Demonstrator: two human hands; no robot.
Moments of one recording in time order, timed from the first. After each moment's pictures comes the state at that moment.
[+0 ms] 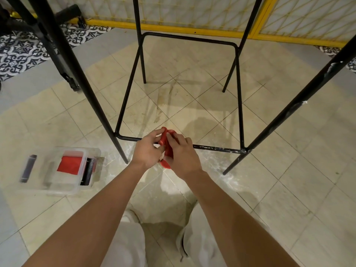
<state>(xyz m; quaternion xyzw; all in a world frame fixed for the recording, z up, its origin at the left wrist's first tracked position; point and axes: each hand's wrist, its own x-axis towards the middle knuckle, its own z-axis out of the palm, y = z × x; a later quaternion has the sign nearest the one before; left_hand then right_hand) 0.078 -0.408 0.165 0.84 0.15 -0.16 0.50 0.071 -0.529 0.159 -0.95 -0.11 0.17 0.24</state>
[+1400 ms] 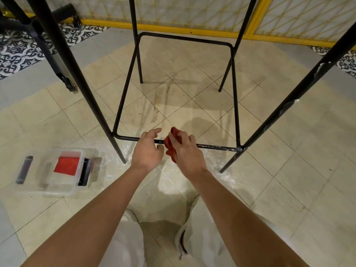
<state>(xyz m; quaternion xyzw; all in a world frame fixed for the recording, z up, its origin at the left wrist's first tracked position) 0.072 -0.414 0.167 0.90 0.13 -0.13 0.39 0.069 -0.548 0.145 -0.97 -0.16 0.08 0.15</state>
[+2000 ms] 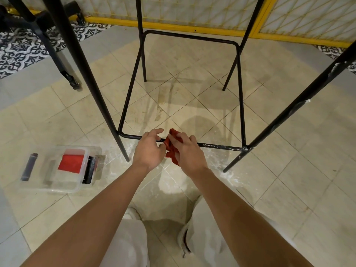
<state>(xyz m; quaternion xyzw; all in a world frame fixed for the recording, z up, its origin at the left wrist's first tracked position) 0.072 -0.403 0.167 0.90 0.13 -0.13 0.39 0.073 -0.539 0.139 -0.96 -0.15 0.12 0.20</state>
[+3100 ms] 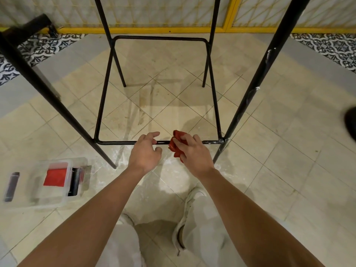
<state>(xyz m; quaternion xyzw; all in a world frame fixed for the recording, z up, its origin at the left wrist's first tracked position) 0.072 -0.453 0.169 0.92 0.08 -0.16 0.36 0.057 -0.613 0.144 -0.98 -0.13 0.02 0.17</state>
